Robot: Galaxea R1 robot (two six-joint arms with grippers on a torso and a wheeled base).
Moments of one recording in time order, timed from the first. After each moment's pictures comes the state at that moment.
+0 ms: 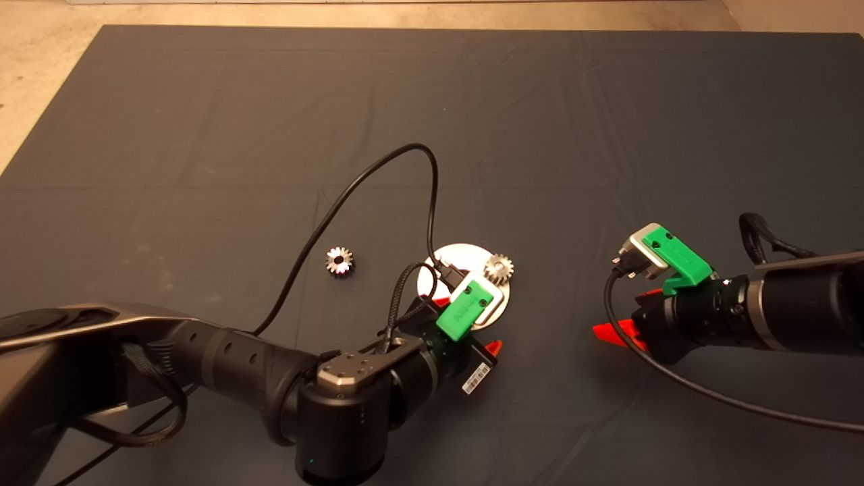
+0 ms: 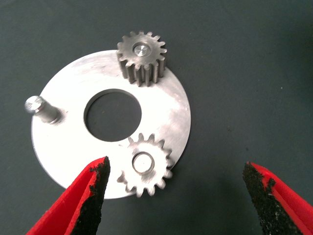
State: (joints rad) left arm 0.09 2.69 -0.61 1.47 1.49 -1.08; right arm 0.29 2.17 -0.41 -0.69 -1.44 1.29
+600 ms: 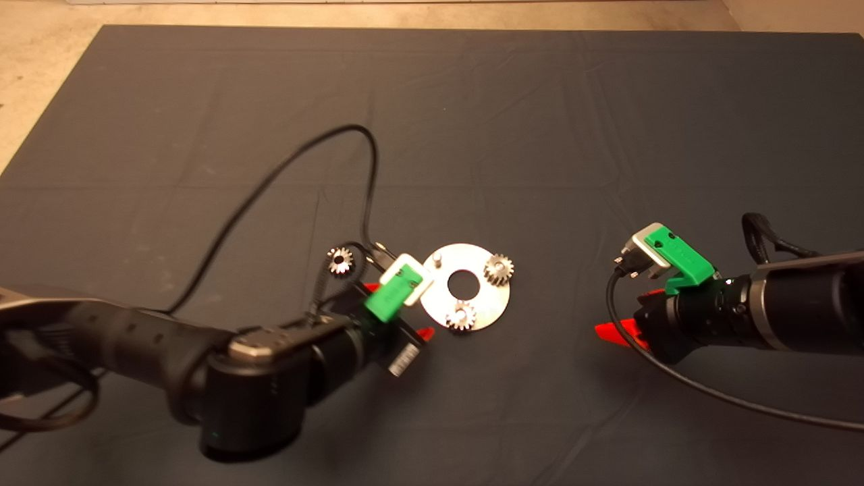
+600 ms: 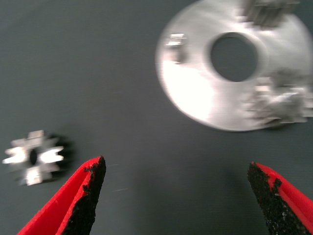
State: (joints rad) left arm -0.04 2.45 -0.54 1.32 1.53 -1.08; right arm 0.29 2.16 -0.41 -0.69 -1.44 1.29
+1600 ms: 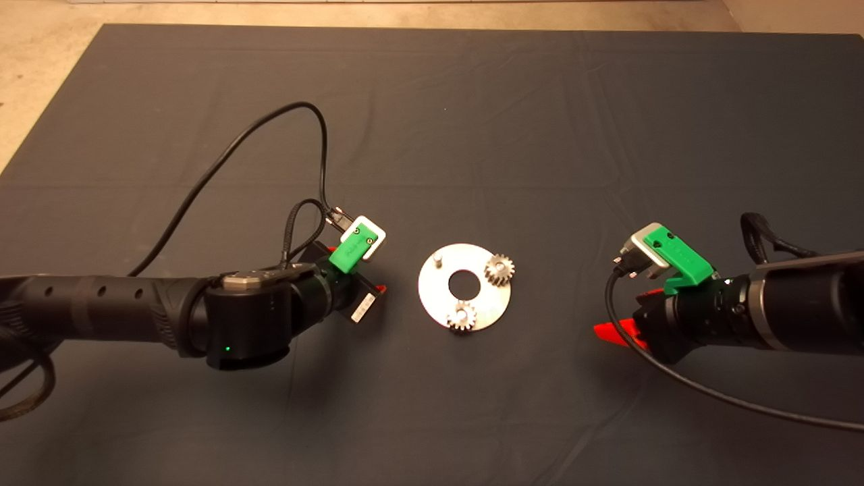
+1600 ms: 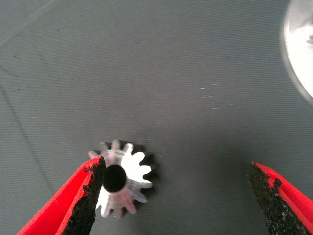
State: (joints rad) left arm -0.06 2.39 -0.75 1.29 1.38 -0.98; right arm 0.29 2.17 -0.41 -0.69 -1.44 1.29
